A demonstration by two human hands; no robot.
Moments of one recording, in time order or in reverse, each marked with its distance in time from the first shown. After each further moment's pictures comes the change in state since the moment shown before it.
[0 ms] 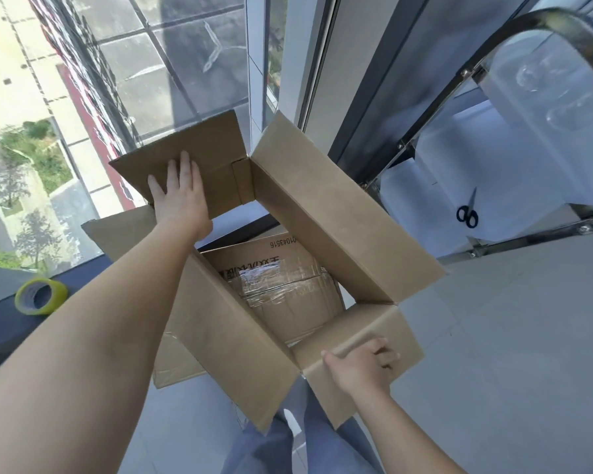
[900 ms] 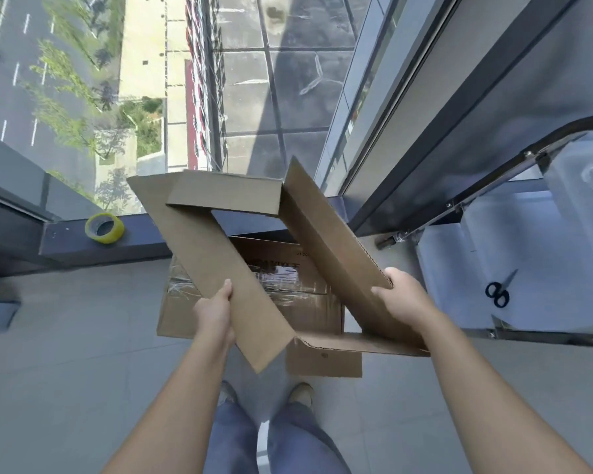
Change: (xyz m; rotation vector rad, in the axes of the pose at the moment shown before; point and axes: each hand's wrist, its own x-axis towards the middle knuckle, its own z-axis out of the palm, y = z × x) left_hand -0.185 0.063 0.055 -2.122 0.031 -1.244; right_hand 0.050 -0.064 -0.150 -0.315 0.006 -0.833
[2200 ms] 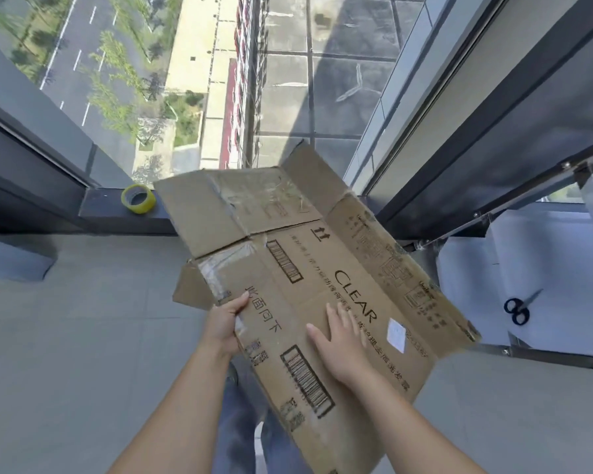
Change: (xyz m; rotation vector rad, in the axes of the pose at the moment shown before) left_hand -0.028 -0.050 -0.048 -0.149 -0.234 -0.096; right_hand -0.058 0.007 0.122 -0.082 -0.220 -0.164
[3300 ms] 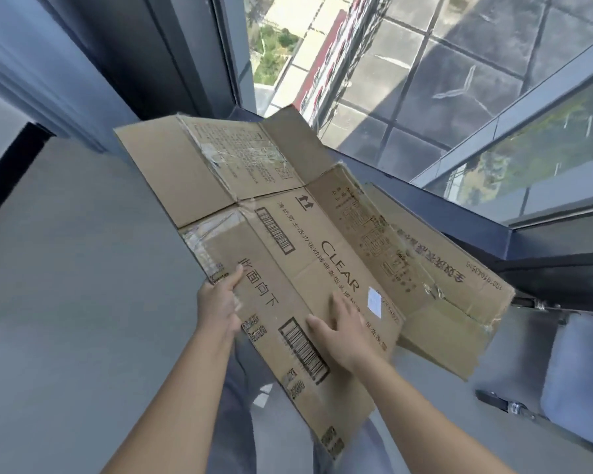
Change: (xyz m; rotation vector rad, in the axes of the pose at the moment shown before) left_hand 0.035 0.094 -0.283 -0.331 0.441 0.203; right_hand 0.037 -0.202 0.205 -0.169 -0.228 -0.079
